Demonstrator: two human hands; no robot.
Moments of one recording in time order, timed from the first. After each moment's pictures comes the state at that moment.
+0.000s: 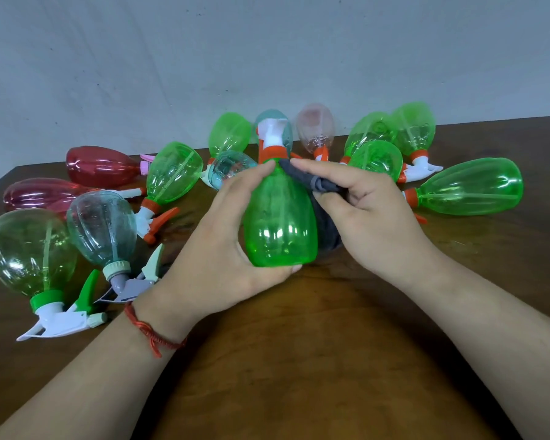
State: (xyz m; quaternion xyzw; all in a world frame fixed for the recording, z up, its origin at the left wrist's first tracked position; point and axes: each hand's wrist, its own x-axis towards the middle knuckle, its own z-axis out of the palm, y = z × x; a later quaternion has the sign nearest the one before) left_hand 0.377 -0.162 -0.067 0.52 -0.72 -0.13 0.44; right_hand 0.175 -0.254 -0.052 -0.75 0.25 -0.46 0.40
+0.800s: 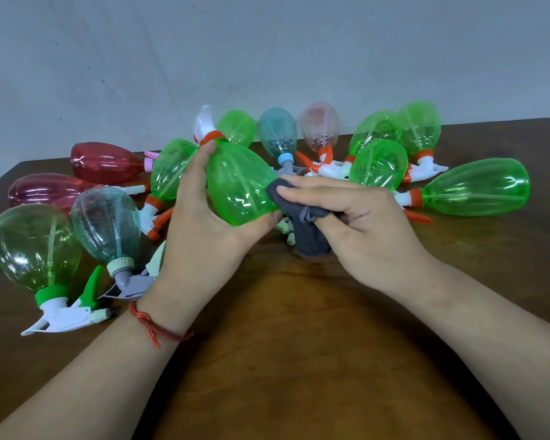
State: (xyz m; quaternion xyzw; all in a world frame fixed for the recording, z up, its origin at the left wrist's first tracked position) left_hand 0.390 -0.175 -0.073 0.59 -0.55 -0.12 0.58; right_hand 0.178 -0.244 -0.059 -0.82 0.22 -0.43 0.32
